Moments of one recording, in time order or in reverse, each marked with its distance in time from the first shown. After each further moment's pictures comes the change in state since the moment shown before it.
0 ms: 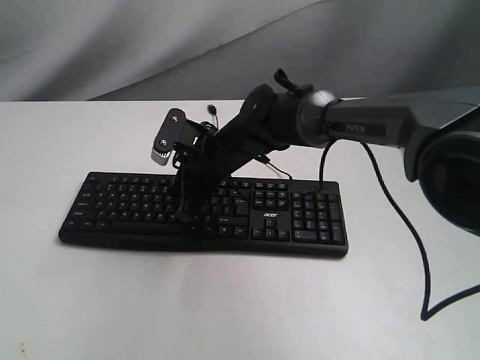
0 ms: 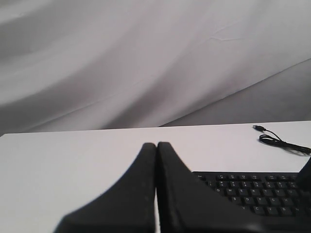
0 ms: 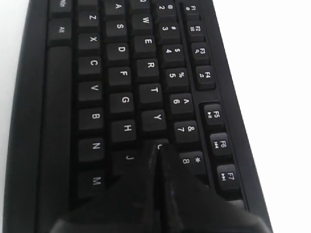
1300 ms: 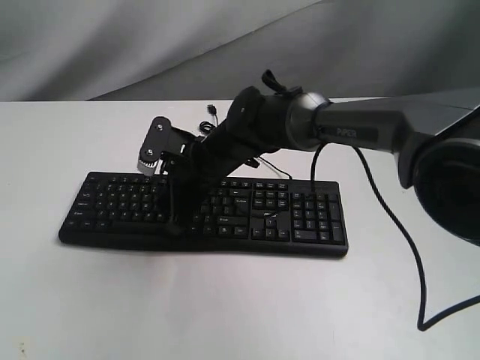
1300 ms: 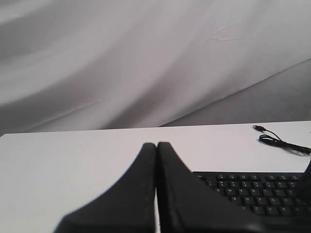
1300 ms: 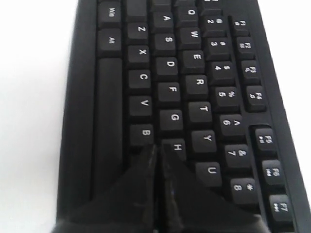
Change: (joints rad) left arm 0.000 0.000 0.000 0.000 0.000 0.000; right arm 0.043 -0.009 -0.006 -0.026 0.050 0.010
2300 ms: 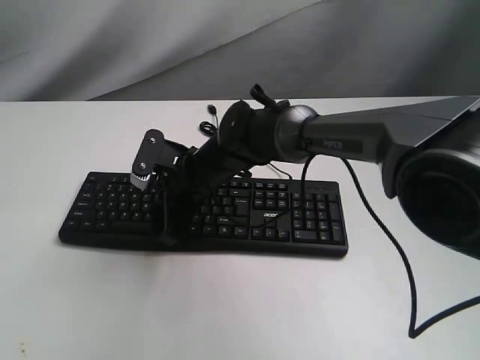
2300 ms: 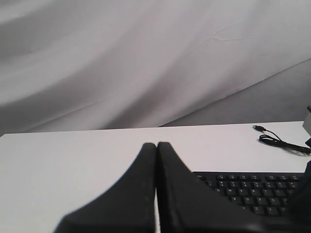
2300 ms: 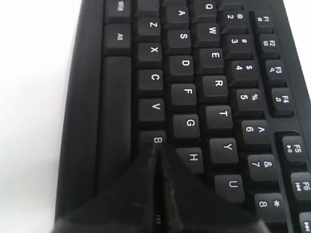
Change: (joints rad) left arm 0.000 0.000 0.000 0.000 0.000 0.000; right arm 0.026 0.035 0.000 0.015 -0.034 -0.012
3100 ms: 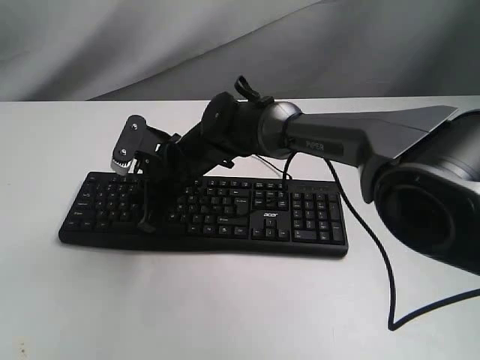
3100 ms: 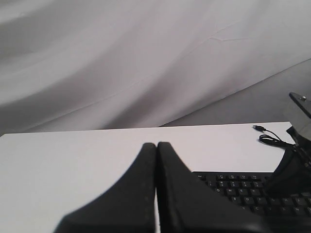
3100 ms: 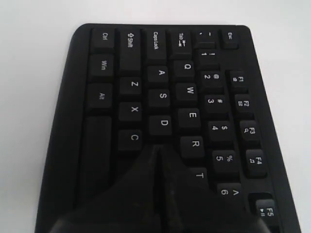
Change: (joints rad) left arm 0.000 0.000 0.000 0.000 0.000 0.000; right arm 0.019 0.055 -0.147 0.009 0.006 0.029
